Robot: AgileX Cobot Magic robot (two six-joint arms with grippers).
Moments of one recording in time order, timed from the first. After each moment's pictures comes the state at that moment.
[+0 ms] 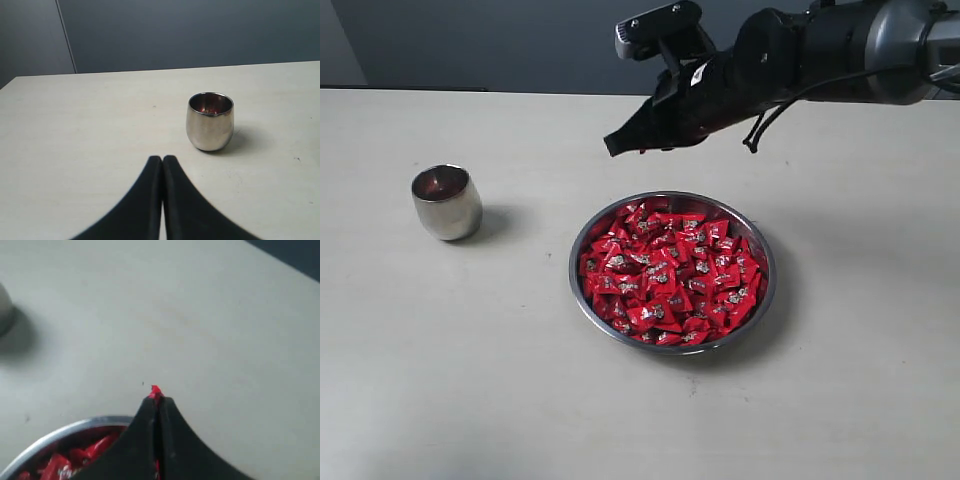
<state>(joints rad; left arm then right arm) 0.12 0.00 0.00 0.05 0.29 -0.02 0.67 1.91 -1.34 0.28 0.30 -0.35</state>
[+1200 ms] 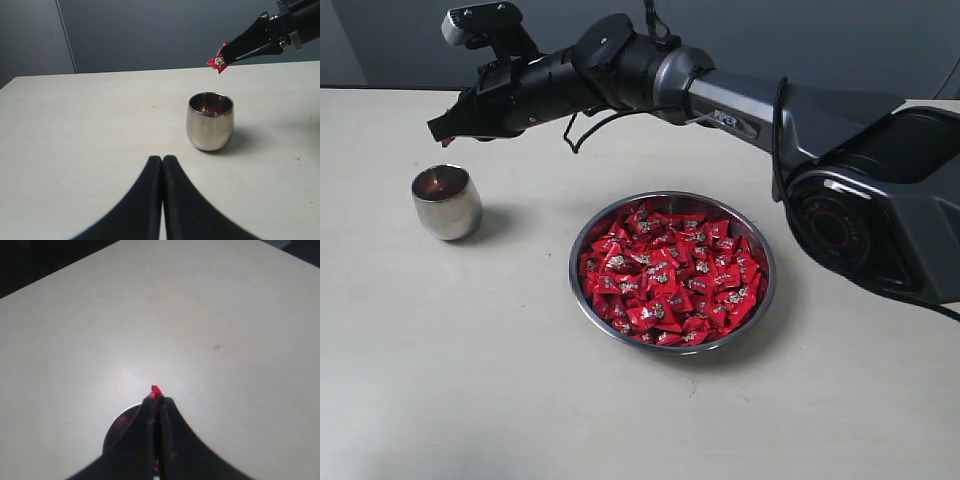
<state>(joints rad) 0.12 0.00 0.00 0.05 0.29 -0.02 0.81 2.49 -2.17 1.05 0.60 -0.94</state>
